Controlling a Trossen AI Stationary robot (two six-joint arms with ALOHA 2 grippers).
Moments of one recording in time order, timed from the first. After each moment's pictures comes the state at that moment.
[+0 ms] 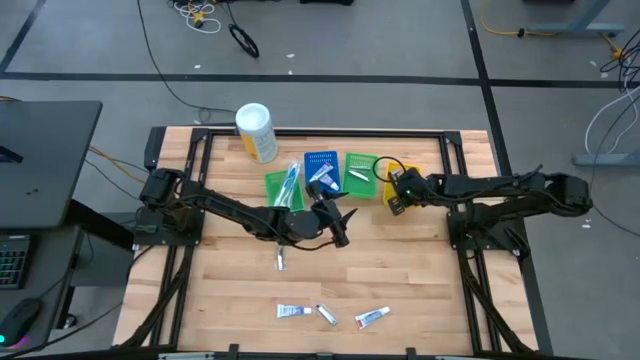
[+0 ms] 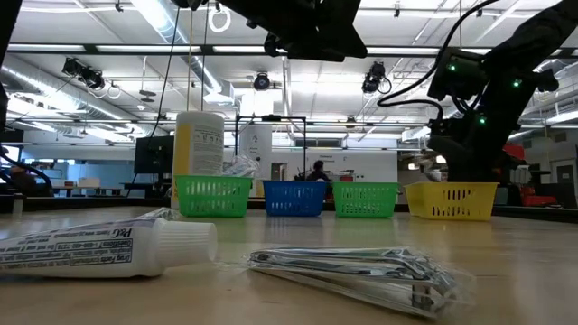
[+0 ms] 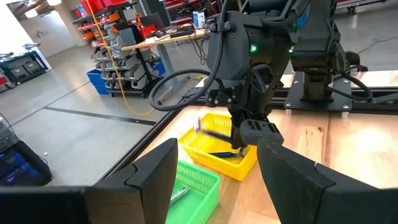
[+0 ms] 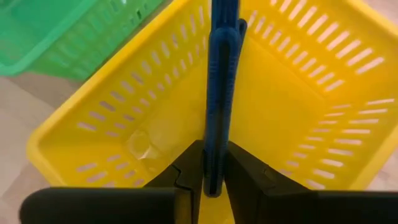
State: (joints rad) left arm -0.21 1.81 1.19 0.41 -0.79 0.08; right arm -0.29 1.14 0.44 -0.44 0.31 0.63
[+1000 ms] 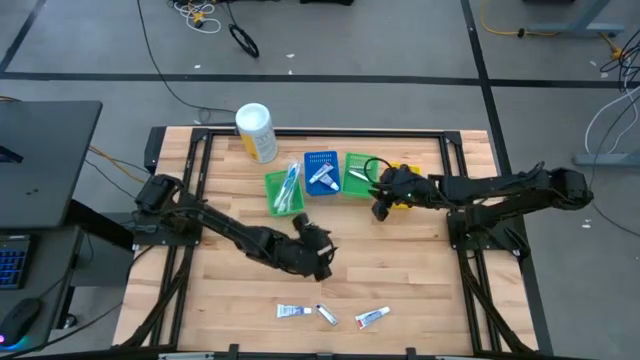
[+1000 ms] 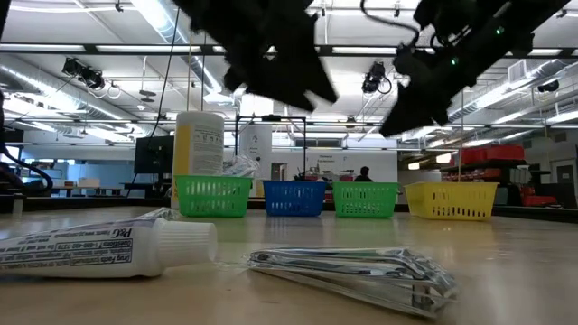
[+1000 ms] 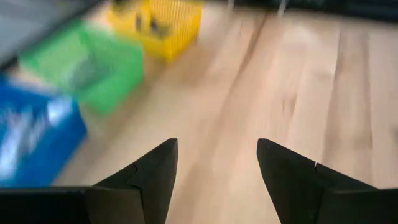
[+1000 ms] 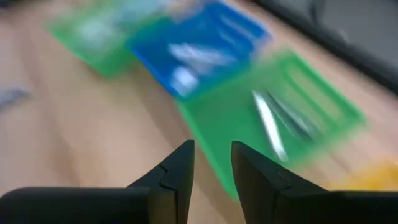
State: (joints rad) left arm -0.37 1.81 1.19 -0.09 -0.68 -0.47; right arm -0.10 1.14 0.61 -0.16 0.32 0.36
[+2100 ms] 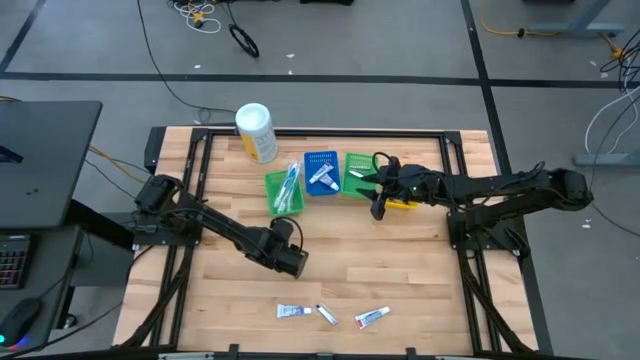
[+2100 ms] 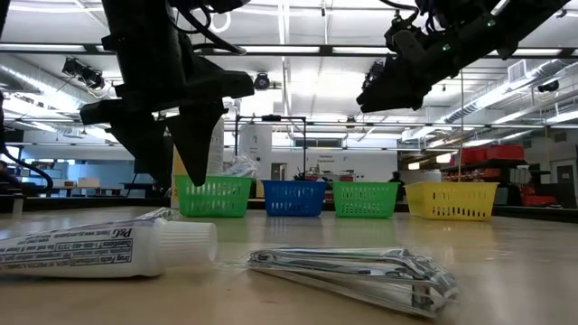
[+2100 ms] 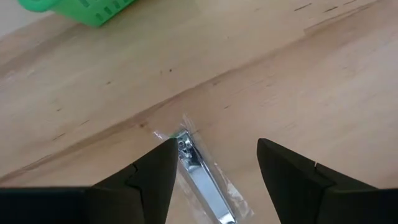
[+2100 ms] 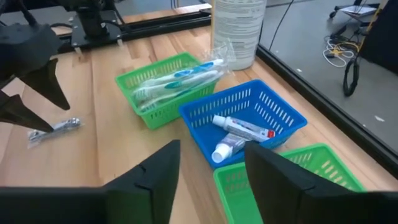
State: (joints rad) left arm -0.37 1.81 1.19 -0.81 -0.37 -1.49; right arm -0.13 1.14 0.61 0.08 0.21 0.12
